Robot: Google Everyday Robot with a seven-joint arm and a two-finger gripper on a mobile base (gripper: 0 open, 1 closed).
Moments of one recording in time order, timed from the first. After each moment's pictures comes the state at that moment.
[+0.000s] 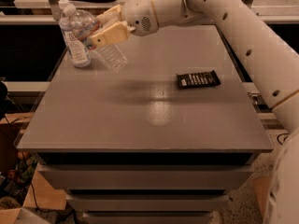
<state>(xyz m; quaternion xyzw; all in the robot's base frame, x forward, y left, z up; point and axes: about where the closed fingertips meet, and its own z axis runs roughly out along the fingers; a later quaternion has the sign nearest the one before) 0.608 0.121 0.995 -0.61 0.51 0.40 0.45</state>
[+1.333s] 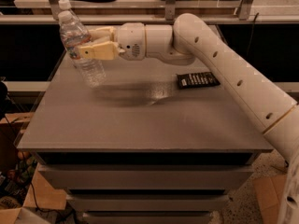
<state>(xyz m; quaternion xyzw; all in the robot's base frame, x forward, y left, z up) 0.594 0.150 0.974 -0.51 0.47 0.52 0.50</state>
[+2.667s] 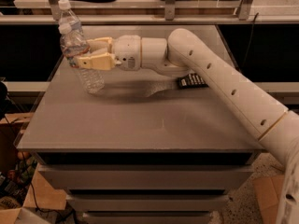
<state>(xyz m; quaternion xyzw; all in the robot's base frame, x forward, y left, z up) 0.599 0.163 0.943 -0.50 0.46 0.51 0.52</state>
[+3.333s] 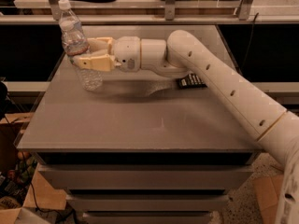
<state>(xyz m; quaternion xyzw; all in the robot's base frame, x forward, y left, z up) 0.599 0.163 0.941 -0.51 0.46 0.51 0.53</state>
